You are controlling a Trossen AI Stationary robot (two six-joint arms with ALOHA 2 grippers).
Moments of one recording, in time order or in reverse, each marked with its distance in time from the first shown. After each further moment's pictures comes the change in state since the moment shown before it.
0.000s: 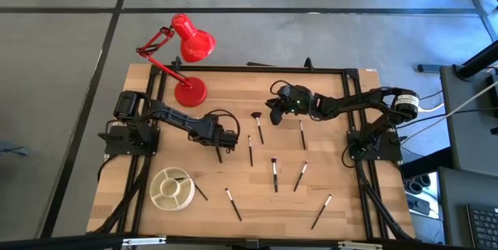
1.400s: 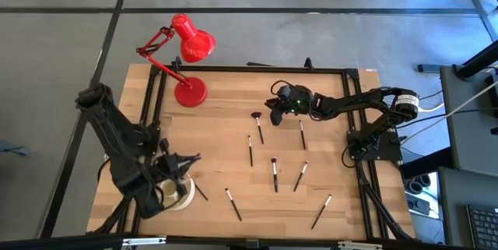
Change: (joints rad) left arm -0.927 -0.405 0.069 -0.339 -0.801 0.297; right arm 0.000 0.000 0.000 0.020 -0.016 -0.033
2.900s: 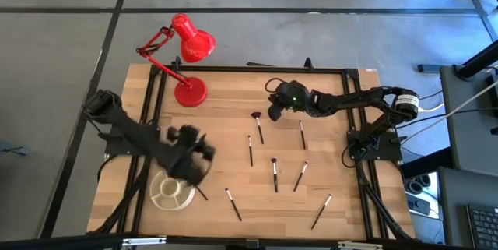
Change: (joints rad) left arm 0.489 0.125 0.000 -0.081 0.317 -0.382; right arm -0.014 -0.003 0.100 -0.245 0.179 -0.067
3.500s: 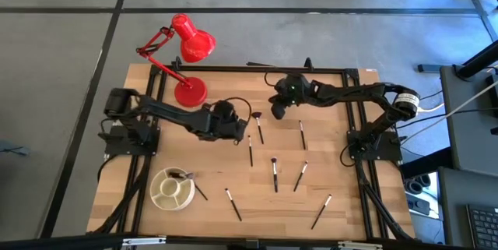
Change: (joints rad) left arm 0.466 0.199 0.000 0.680 -0.009 0.659; right arm -0.113 0.000 0.082 -0.199 -0.307 -0.097
